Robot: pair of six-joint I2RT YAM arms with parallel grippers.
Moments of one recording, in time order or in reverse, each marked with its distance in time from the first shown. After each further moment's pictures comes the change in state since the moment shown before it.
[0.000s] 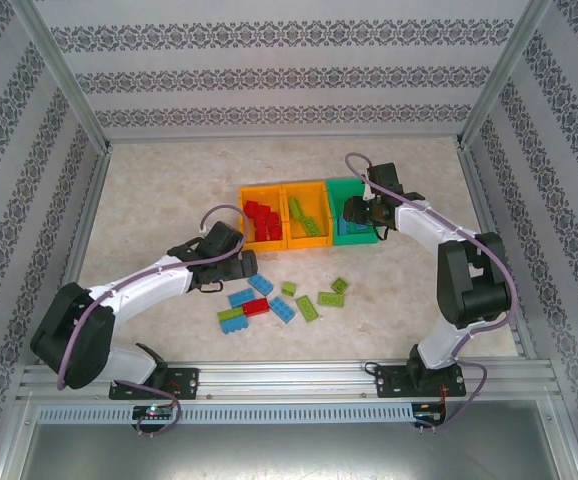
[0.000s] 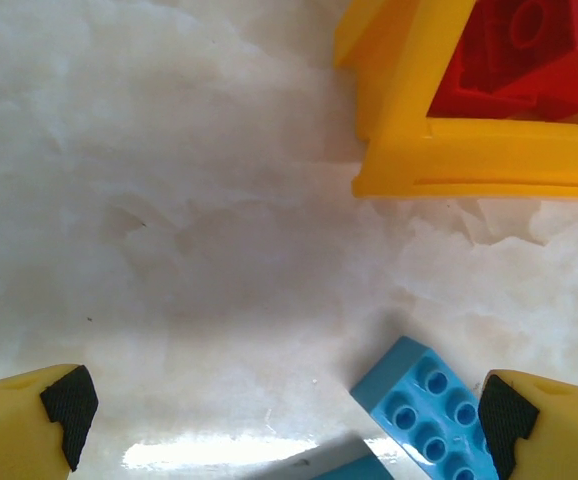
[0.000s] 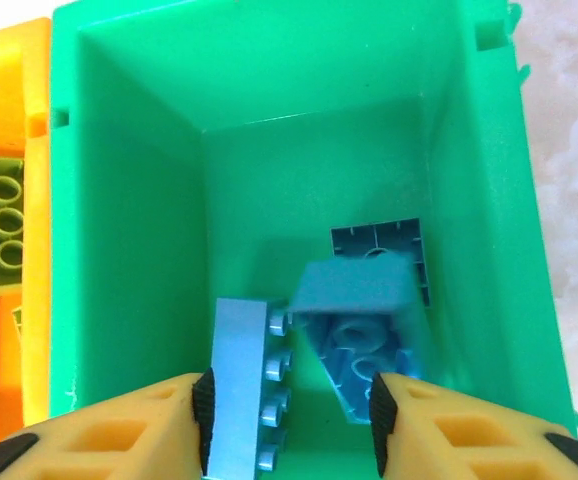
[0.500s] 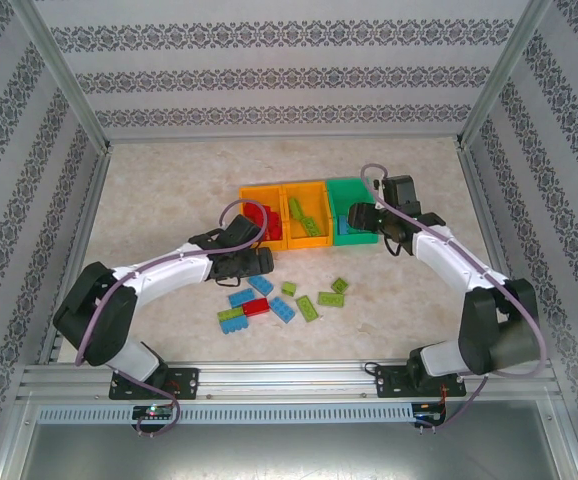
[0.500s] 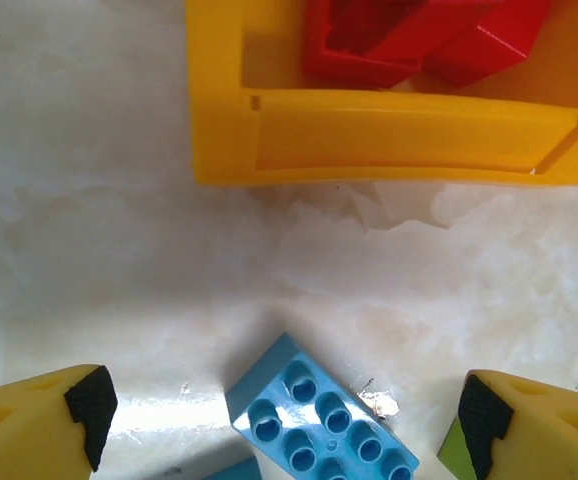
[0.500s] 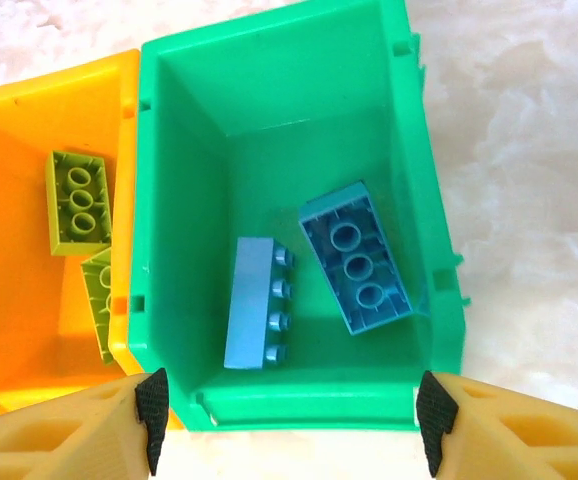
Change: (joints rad) left arm -0.065 0.159 0.146 -0.034 0.063 -0.058; right arm 0.000 -0.298 -0.196 0.027 0.031 0.013
